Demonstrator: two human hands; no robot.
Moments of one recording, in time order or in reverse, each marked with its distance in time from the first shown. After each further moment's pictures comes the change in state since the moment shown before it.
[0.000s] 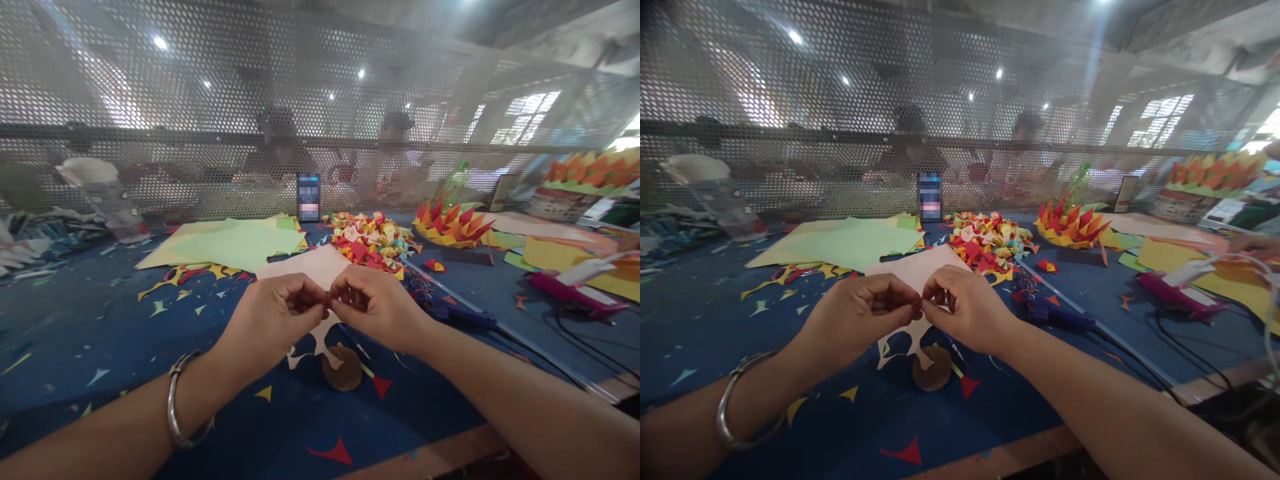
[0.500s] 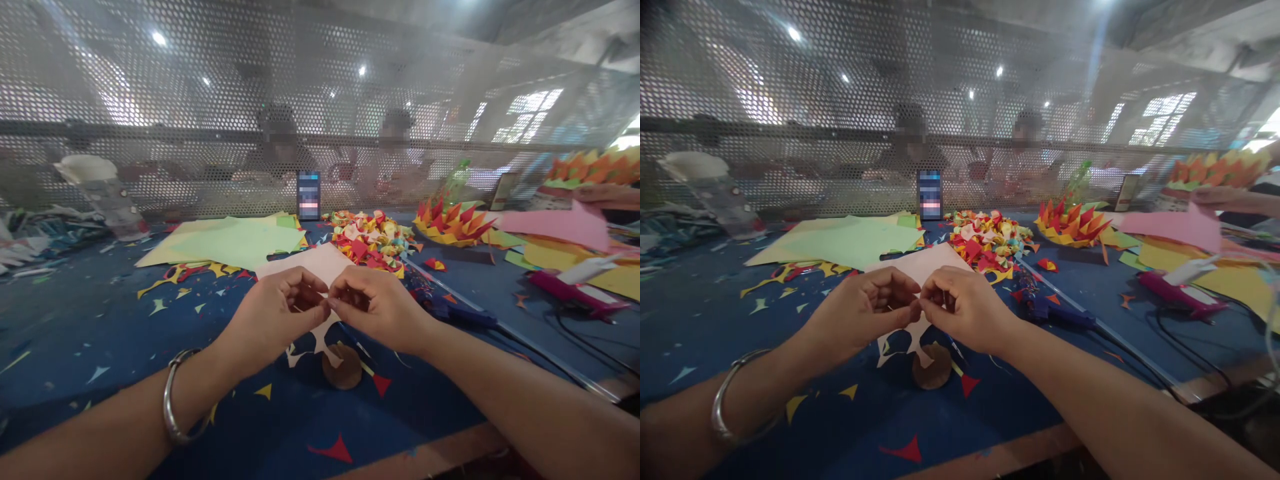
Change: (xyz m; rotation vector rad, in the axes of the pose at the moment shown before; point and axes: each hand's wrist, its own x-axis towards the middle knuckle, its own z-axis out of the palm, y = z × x) left_hand 0.003 -0.002 -0.001 -0.112 -0.059 -0.076; right_hand 0.000 -0.004 0.000 0.062 -0.021 -0.013
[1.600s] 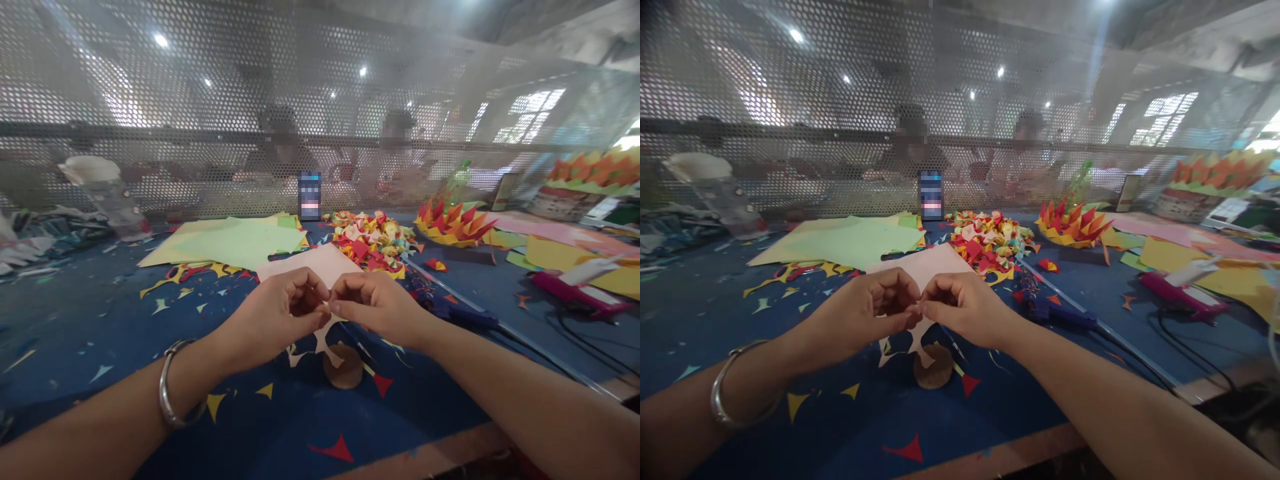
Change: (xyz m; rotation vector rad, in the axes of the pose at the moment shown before) left_hand 0.000 0.003 -0.007 -0.003 -0.166 0.031; right_hand 0.000 0.000 -0.001 0.404 -0.141 0.299
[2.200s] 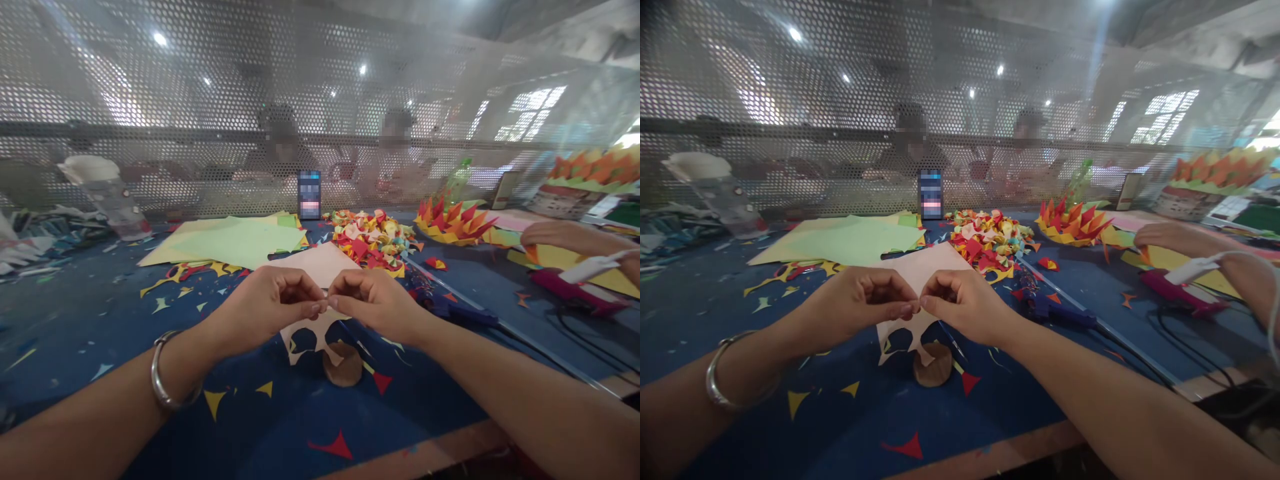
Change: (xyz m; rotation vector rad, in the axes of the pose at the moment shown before) left_hand 0.003 0.000 -0.014 0.057 -0.005 -0.018; right_hand 0.003 0.005 0.000 -0.048 0.034 0.001
